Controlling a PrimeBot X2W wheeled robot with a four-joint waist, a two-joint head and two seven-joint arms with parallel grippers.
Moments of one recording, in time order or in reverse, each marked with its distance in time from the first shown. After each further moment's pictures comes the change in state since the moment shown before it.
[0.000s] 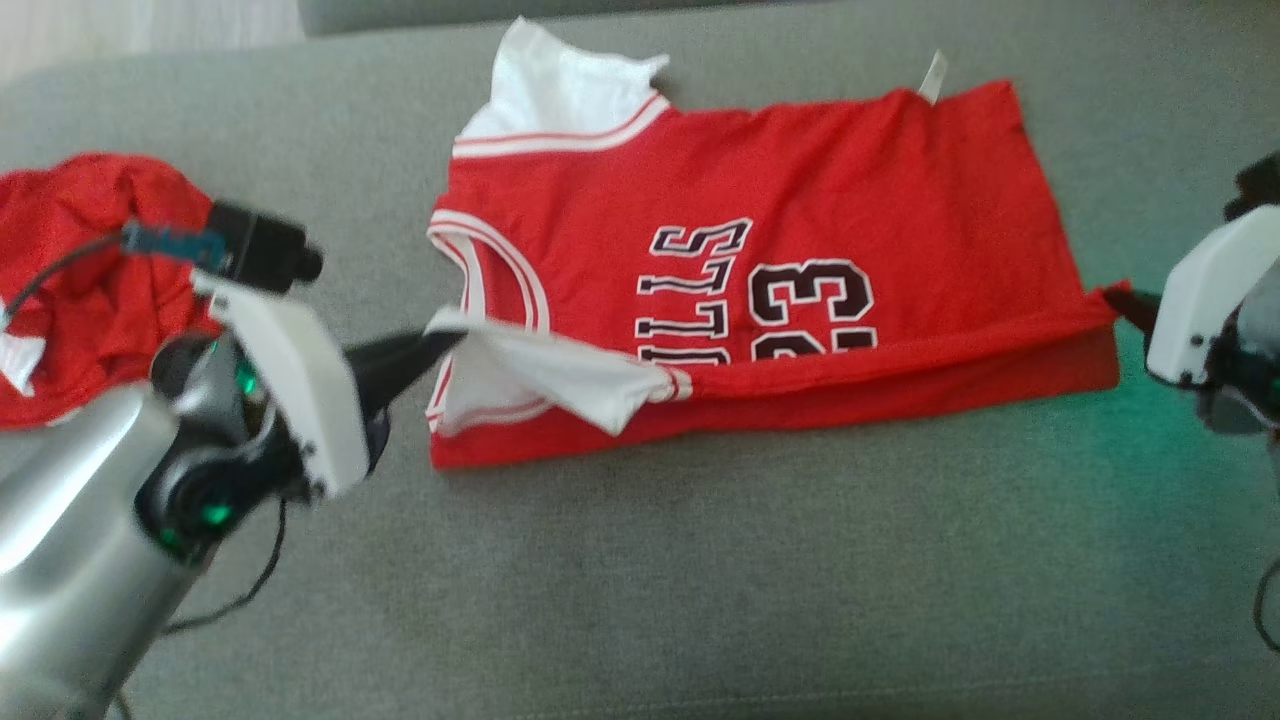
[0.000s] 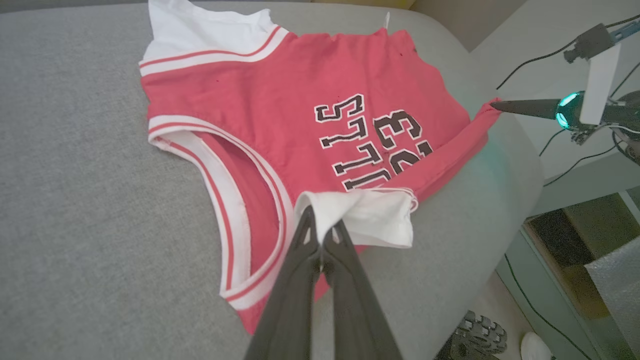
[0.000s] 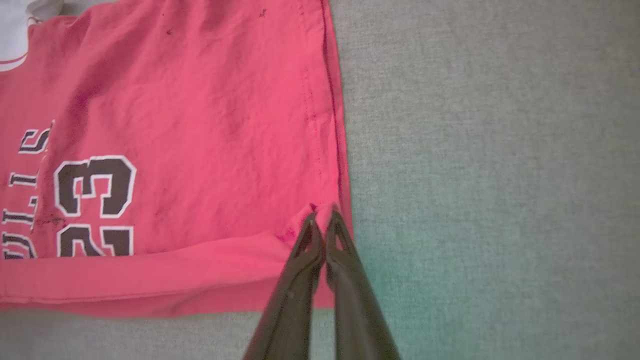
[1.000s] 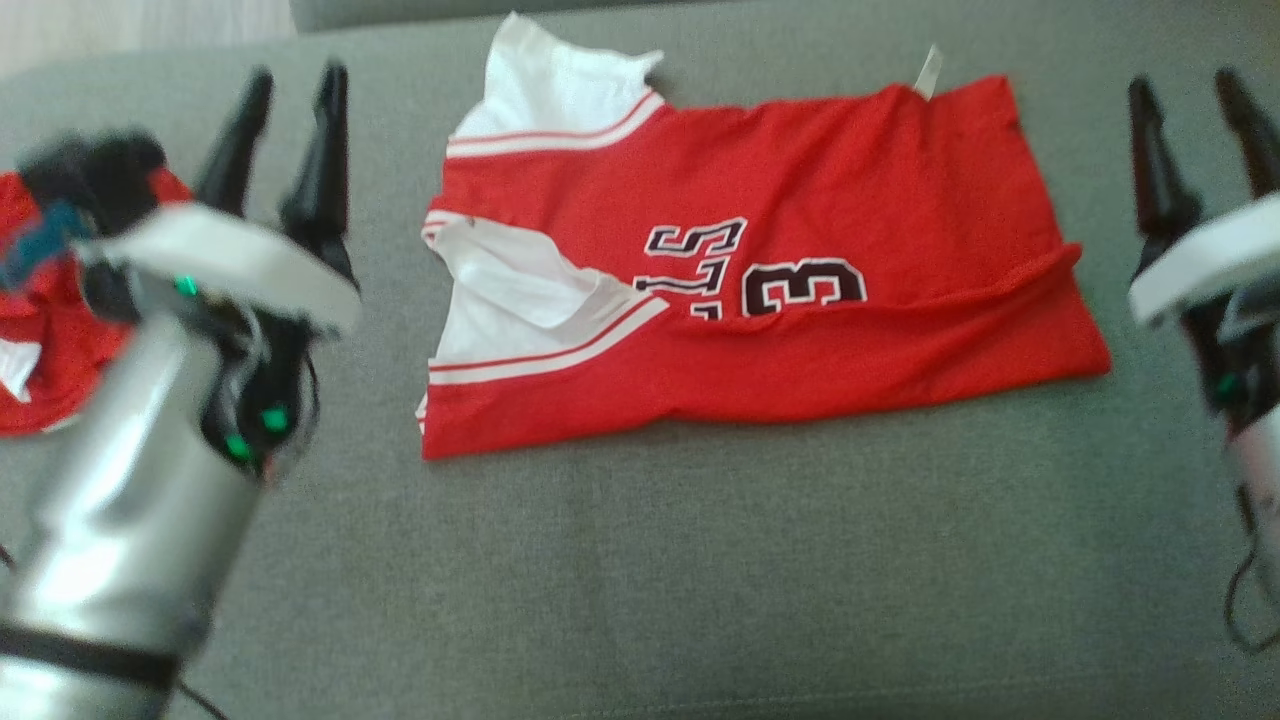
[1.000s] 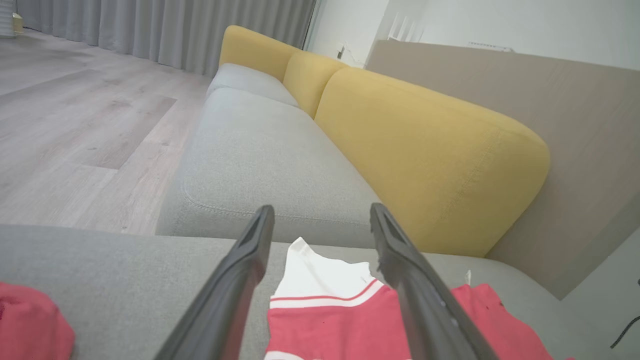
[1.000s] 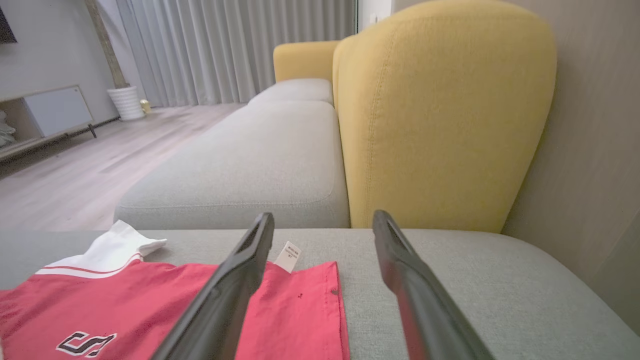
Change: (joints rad) left arm -0.103 -0.261 0.187 0.332 0.252 0.113 -0.690; right arm -0.036 0.032 0.063 0.003 -0.144 0.000 -0.919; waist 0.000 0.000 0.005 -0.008
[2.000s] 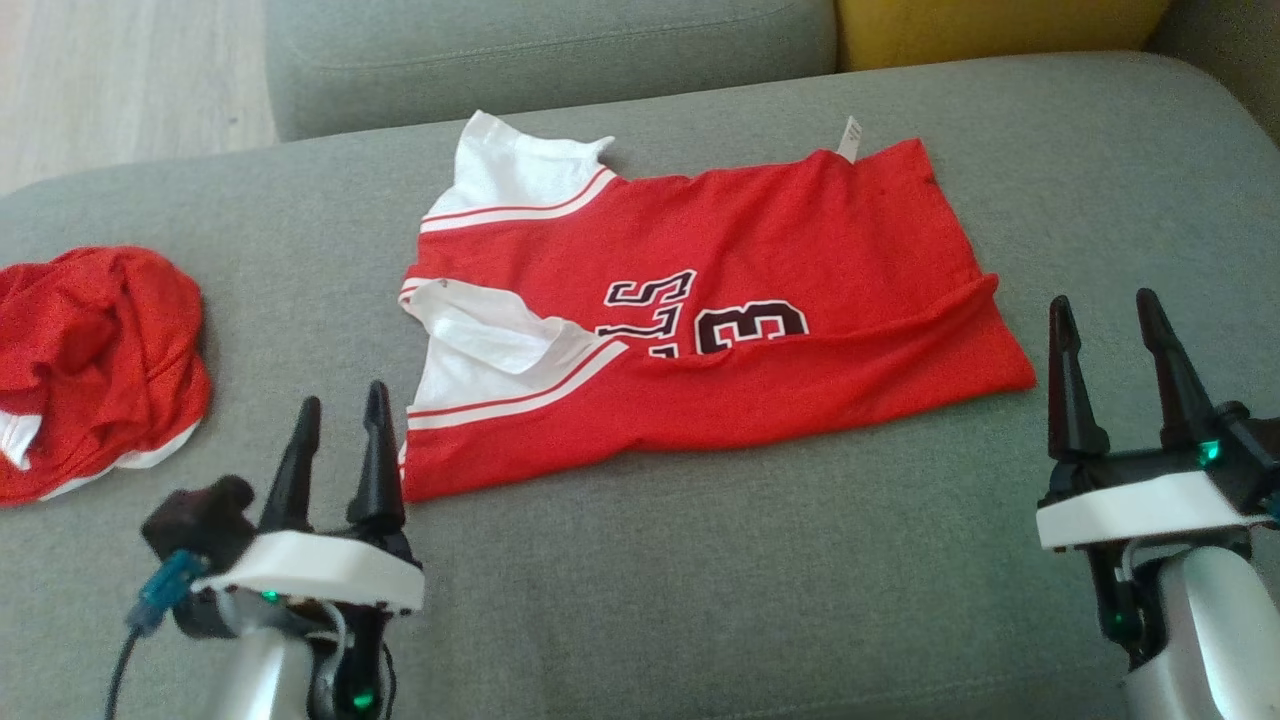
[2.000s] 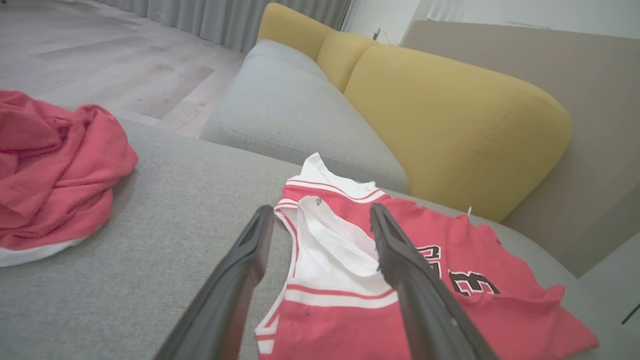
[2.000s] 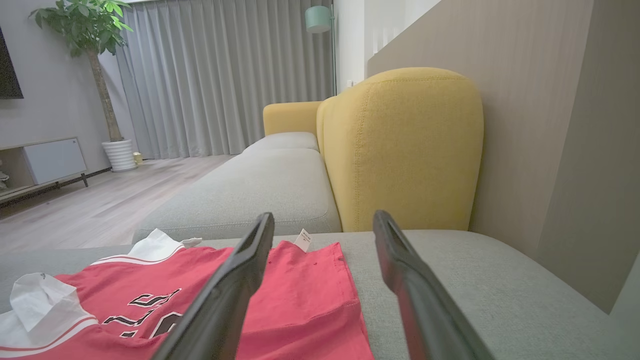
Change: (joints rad) left arm 0.585 -0.330 0.442 -0.160 0.447 -0.073 -0.007; right arm 0.493 0.256 -0.220 -0.376 -0.288 0.000 -0.166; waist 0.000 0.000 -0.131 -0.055
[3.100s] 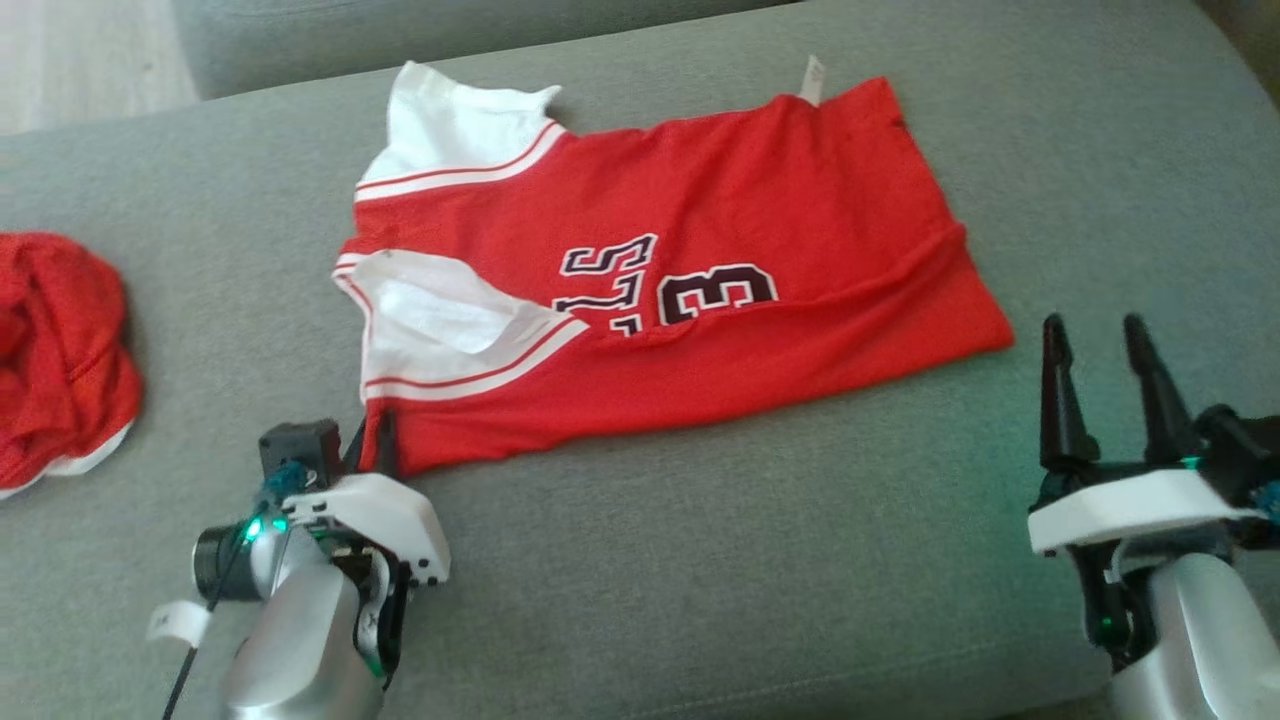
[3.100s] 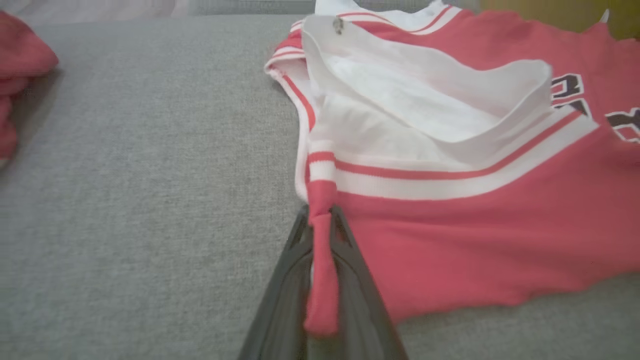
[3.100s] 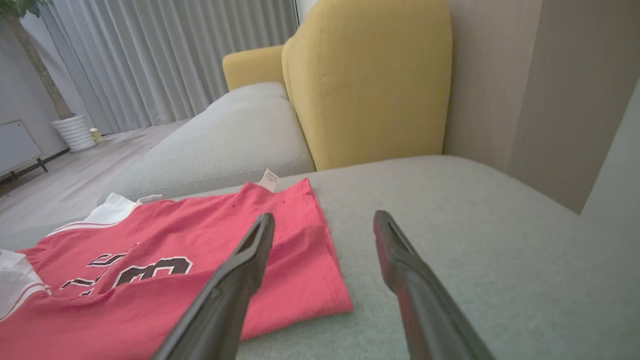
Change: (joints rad) left arm -0.272 0.012 -0.120 0.526 0.179 0.131 0.041; right arm -0.012 0.028 -0.021 0.072 0.059 0.000 0.049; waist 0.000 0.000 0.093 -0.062
